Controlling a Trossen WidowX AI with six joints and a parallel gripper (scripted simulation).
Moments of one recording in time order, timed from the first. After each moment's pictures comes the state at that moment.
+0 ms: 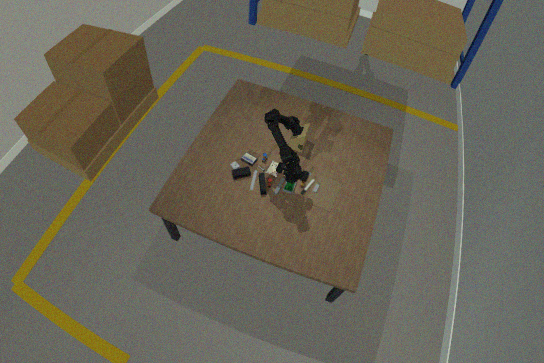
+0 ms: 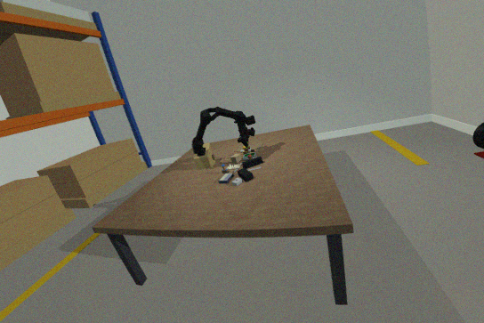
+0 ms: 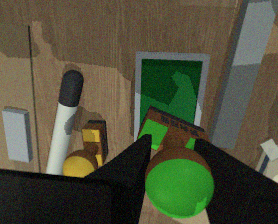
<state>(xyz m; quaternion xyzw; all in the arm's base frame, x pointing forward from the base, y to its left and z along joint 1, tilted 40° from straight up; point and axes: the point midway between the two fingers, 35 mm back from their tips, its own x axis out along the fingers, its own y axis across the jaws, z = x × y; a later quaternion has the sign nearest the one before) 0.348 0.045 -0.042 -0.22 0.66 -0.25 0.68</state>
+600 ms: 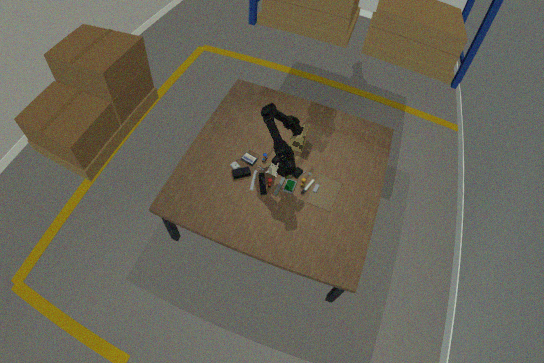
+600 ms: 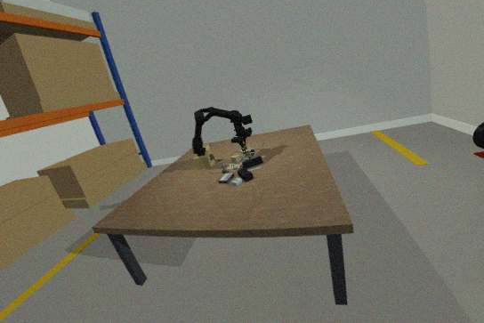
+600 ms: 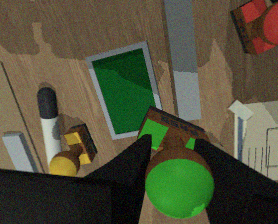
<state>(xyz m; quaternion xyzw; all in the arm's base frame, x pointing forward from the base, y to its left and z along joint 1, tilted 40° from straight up) 0.334 0.027 -0.005 -0.12 0.62 -0.34 0.70</state>
